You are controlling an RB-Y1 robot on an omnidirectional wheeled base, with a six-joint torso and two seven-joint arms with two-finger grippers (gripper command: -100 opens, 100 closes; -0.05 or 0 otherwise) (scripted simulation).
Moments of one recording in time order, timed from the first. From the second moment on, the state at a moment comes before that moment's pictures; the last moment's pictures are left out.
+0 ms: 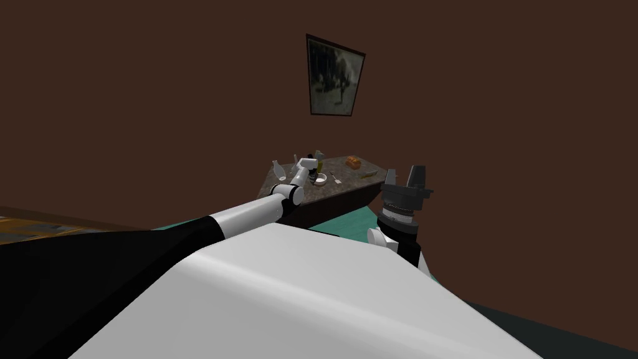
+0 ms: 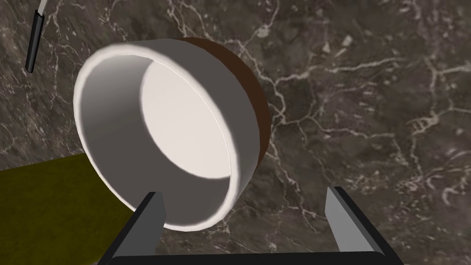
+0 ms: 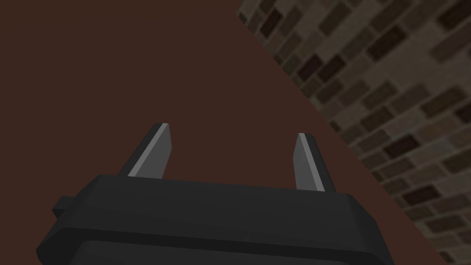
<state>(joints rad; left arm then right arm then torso) -1.07 0.01 0.36 -0.81 -0.09 1.42 -0.14 0.47 -0.05 0.06 -2.35 0.07 -0.59 -0.07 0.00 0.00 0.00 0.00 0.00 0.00</state>
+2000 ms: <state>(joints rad) -0.64 0.51 0.24 -1.00 0.45 1.36 -0.18 0.47 -0.05 0.06 -2.35 0.07 -0.59 -0.07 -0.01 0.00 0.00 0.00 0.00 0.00</state>
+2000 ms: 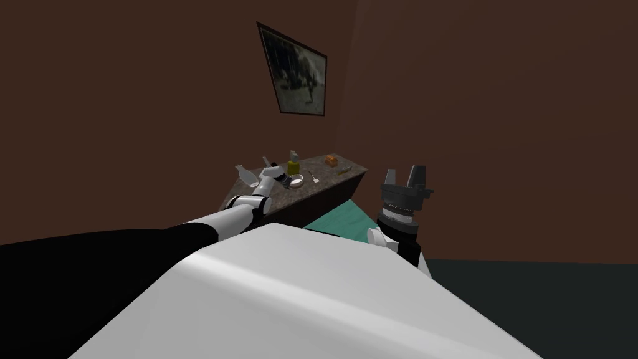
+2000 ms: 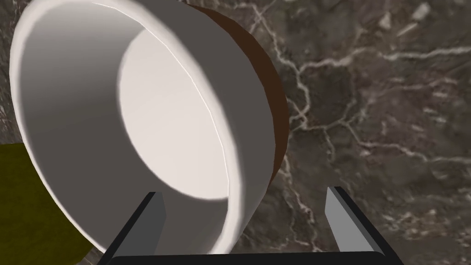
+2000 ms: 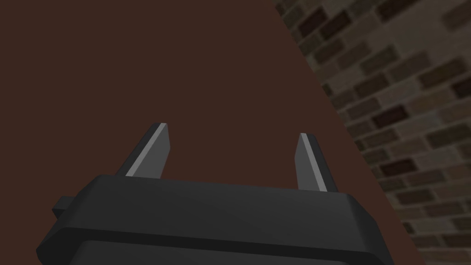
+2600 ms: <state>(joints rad) -0.51 0.68 0.21 -1.06 0.63 1.35 -0.19 0.47 -0.05 0.06 -2.35 0.07 -0.59 -0.07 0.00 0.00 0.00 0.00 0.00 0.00</state>
